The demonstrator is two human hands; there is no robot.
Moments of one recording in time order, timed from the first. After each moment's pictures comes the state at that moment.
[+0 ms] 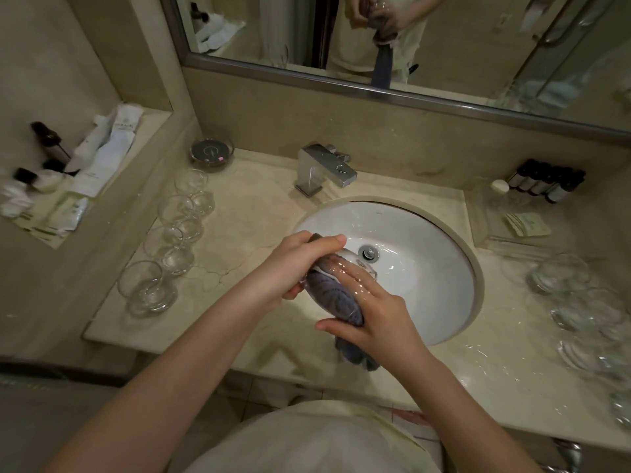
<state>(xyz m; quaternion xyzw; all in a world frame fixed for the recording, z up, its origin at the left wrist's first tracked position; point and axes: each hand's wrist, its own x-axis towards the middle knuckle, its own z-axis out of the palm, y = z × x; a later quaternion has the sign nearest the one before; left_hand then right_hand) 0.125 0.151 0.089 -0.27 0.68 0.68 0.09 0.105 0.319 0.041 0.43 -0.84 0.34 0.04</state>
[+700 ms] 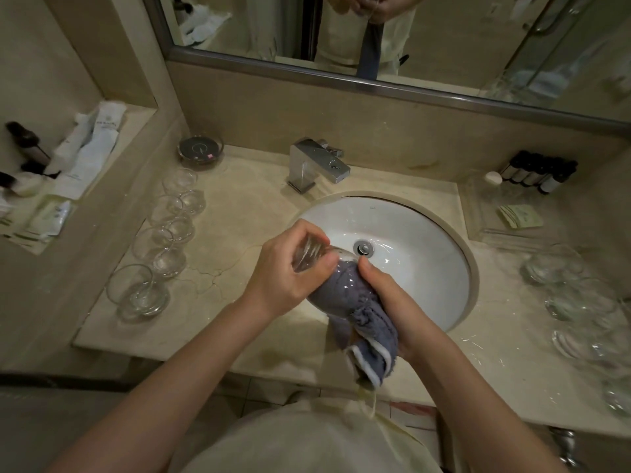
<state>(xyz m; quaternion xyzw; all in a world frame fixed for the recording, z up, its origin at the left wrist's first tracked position) 0.134 0.148 0.059 0.01 0.82 0.53 -0.24 0.093 0.314 0.067 0.05 -0.51 0.74 -0.43</state>
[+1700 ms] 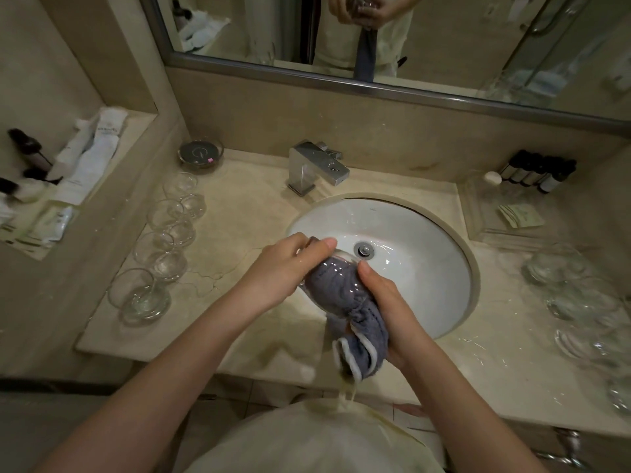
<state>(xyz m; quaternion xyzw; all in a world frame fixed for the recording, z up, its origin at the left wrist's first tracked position) 0.130 0.143 0.081 -0.18 0.81 0.55 0.02 0.102 0.308 0.067 0.01 -0.55 0.75 -0.35</state>
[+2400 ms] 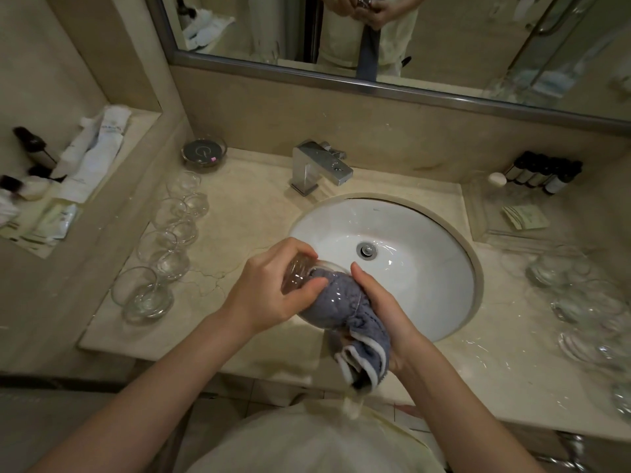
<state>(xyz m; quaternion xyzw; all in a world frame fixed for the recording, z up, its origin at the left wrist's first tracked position) 0.153 0.128 0.045 0.06 0.88 0.41 -0.24 0.107 0.298 0.073 -0.10 -0.45 0.74 -0.48</state>
